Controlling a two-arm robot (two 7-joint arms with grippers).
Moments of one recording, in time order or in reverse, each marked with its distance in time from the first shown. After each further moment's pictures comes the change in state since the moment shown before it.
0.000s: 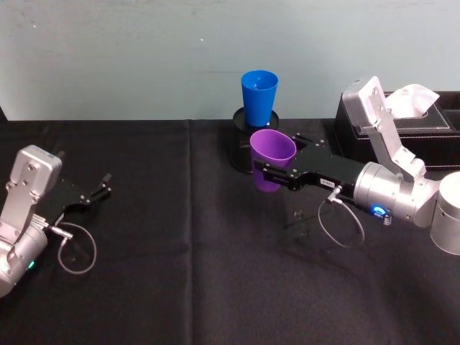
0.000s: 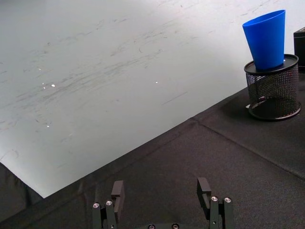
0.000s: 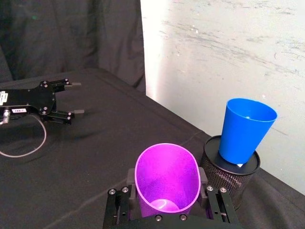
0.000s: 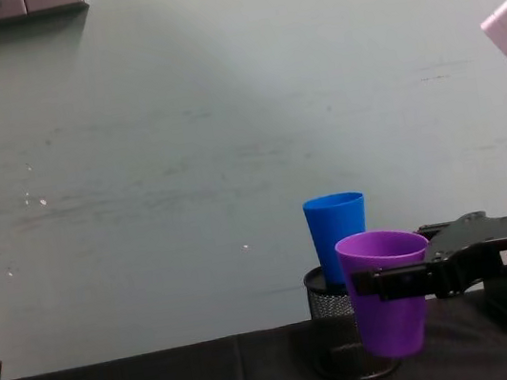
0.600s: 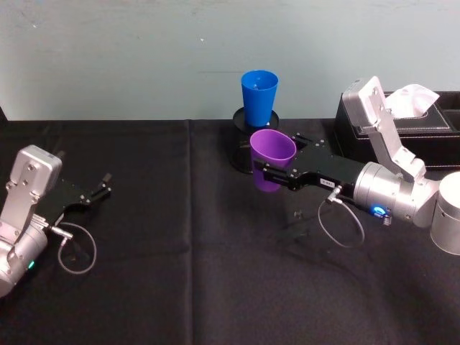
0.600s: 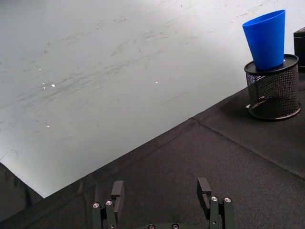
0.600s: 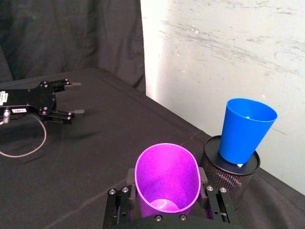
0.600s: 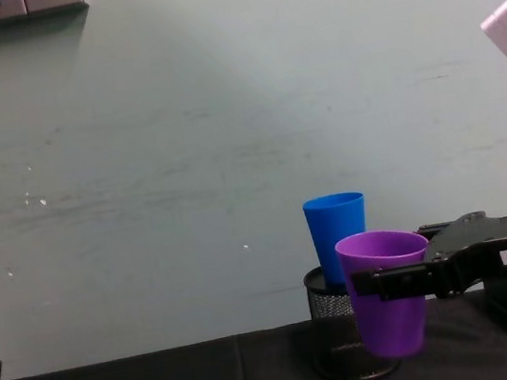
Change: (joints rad) left arm 0.000 0.000 0.000 0.000 0.000 0.000 0.000; right arm 0.000 0.000 0.000 0.000 0.000 0.000 0.000
